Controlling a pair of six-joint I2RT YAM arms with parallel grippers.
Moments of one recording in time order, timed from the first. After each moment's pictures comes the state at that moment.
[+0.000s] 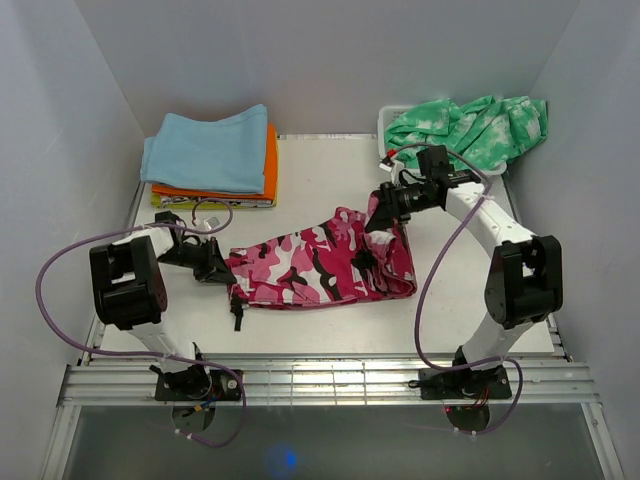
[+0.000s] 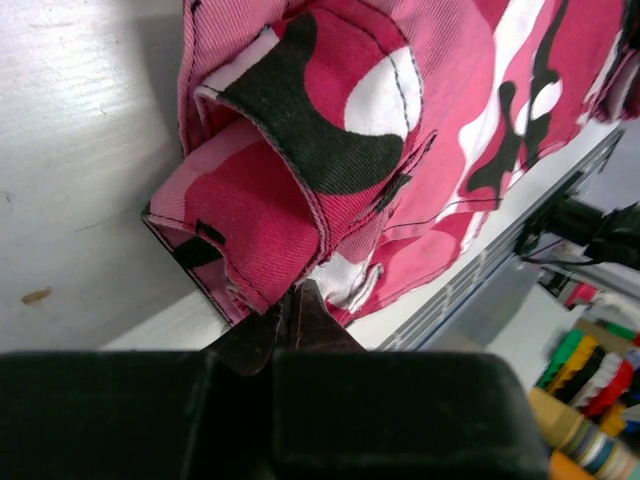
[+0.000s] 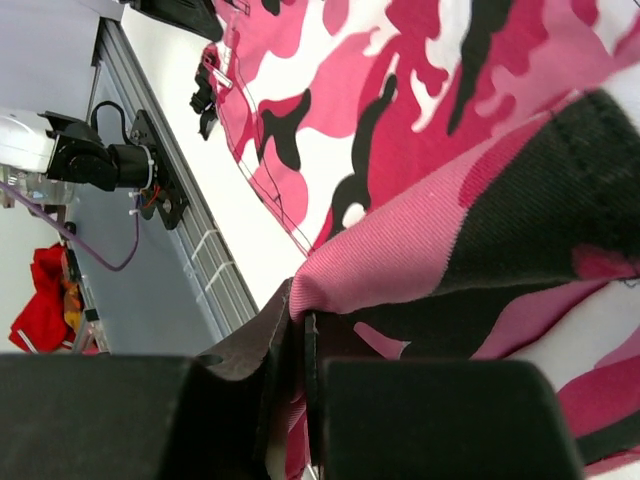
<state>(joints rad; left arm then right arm) 0.23 1.71 0.93 -0.76 0.78 0.18 0.22 1.68 1.33 -0.71 -0.97 -0.06</state>
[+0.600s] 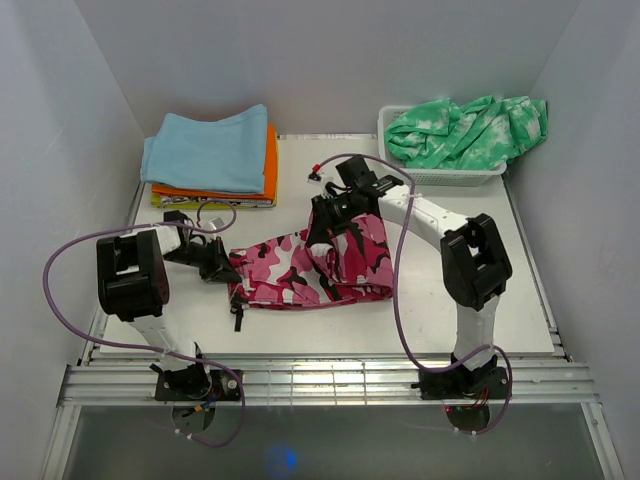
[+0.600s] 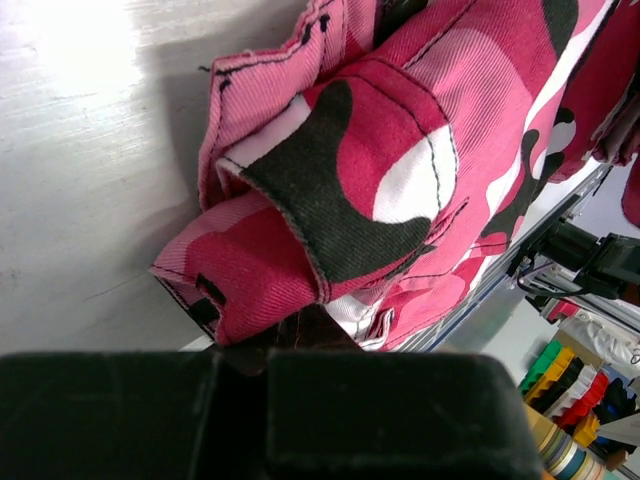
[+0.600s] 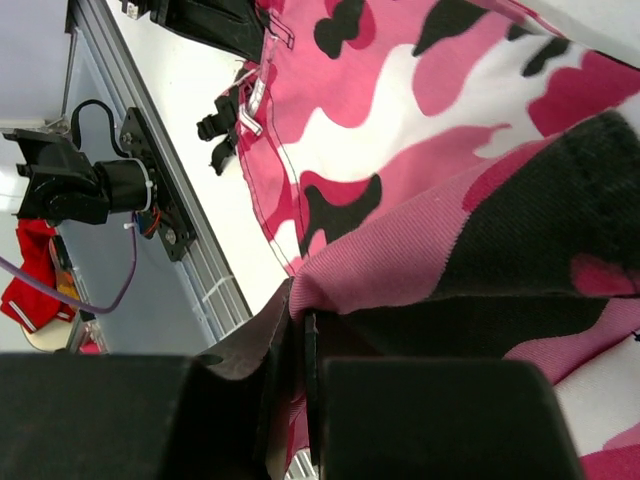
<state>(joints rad) 0.19 1.78 0.92 -0.65 0.76 0.07 0.60 1.93 1.53 -0.53 -0.80 0.21</state>
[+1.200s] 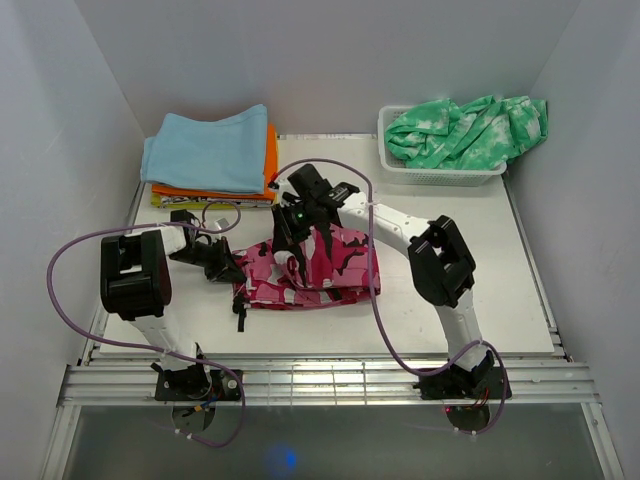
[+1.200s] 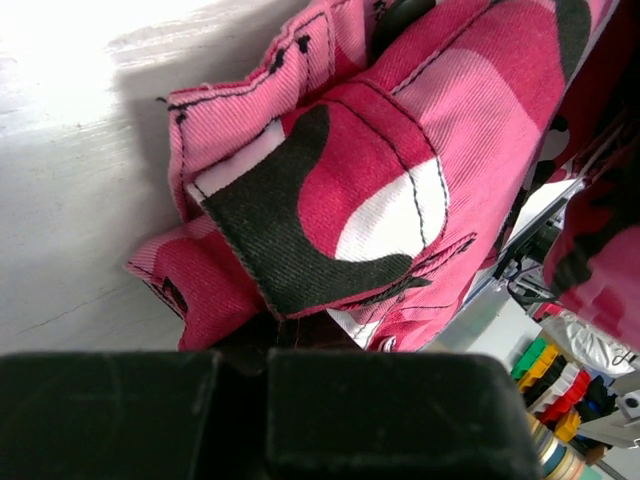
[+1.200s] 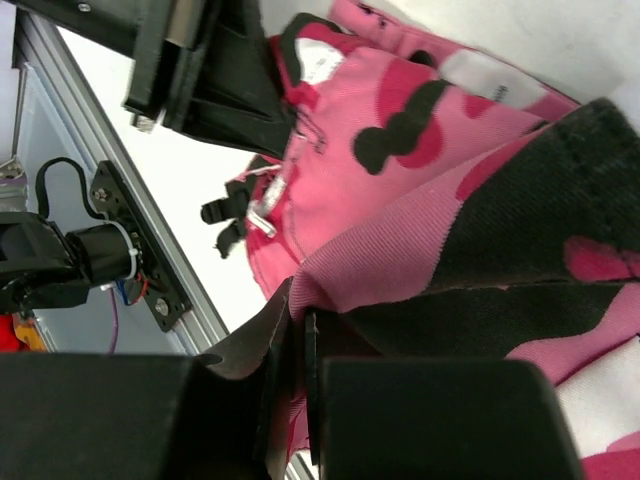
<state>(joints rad) 0.13 1.78 0.91 -0.62 0.75 -0.02 0.81 2.11 1.77 -0.52 -0.57 0.35</state>
